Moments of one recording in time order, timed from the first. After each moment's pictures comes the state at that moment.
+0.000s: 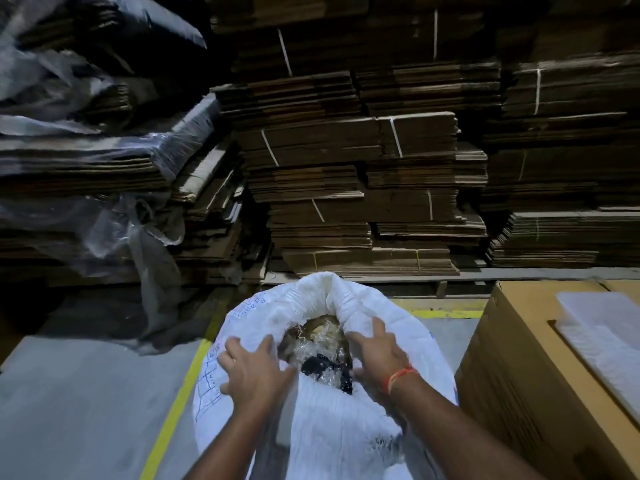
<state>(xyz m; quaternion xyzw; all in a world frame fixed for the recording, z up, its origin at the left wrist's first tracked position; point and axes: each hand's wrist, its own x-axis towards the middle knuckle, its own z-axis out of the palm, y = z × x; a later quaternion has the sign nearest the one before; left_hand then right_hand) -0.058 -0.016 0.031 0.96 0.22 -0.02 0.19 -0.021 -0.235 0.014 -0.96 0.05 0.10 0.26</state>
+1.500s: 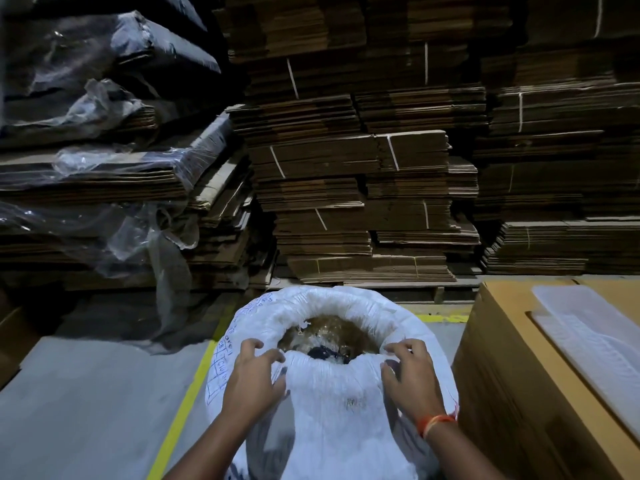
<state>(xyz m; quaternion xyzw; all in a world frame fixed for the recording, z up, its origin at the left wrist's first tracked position) -0.113 0.031 0.017 0.98 0.02 0.05 0.21 -0.119 -0.271 0.002 -0.93 0.04 -0.13 0.34</state>
